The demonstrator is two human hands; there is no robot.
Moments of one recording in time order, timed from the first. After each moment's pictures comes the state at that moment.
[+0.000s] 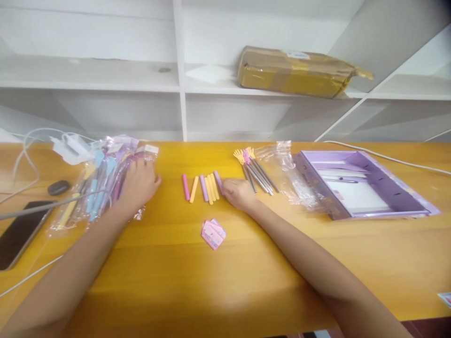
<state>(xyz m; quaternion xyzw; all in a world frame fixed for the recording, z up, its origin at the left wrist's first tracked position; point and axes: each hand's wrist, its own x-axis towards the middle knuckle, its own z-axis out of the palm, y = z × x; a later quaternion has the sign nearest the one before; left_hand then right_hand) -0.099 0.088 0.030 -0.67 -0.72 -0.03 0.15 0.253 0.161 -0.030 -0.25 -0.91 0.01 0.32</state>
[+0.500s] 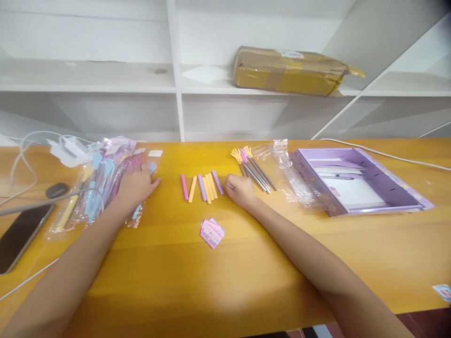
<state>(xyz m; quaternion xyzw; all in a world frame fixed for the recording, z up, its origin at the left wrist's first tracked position) -0.110 0.093 0.029 -0.63 -0.77 0.04 0.09 0.259 0.167 -0.036 -0.29 -0.86 0.07 0.41</state>
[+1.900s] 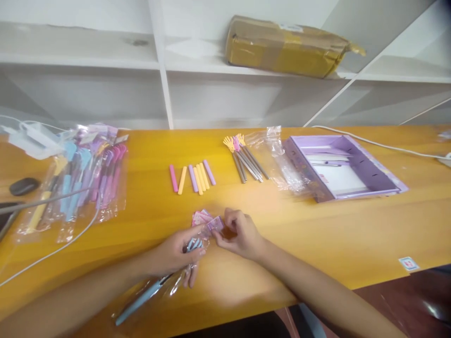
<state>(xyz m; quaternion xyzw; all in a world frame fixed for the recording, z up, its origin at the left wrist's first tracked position) 0.033 -0.043 0.007 -0.45 -0.33 -0.20 -0.81 0.276 0.016 -0.023 -0.29 -0.83 0.24 0.42</state>
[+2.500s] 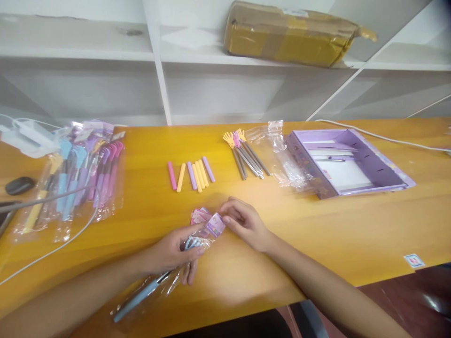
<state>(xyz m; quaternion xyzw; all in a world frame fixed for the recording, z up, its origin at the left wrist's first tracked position) 0.030 -0.042 0.000 -0.44 -0.33 -0.19 -0.81 0.297 0.032 -0.006 -0.33 -0.74 0.47 0.35</state>
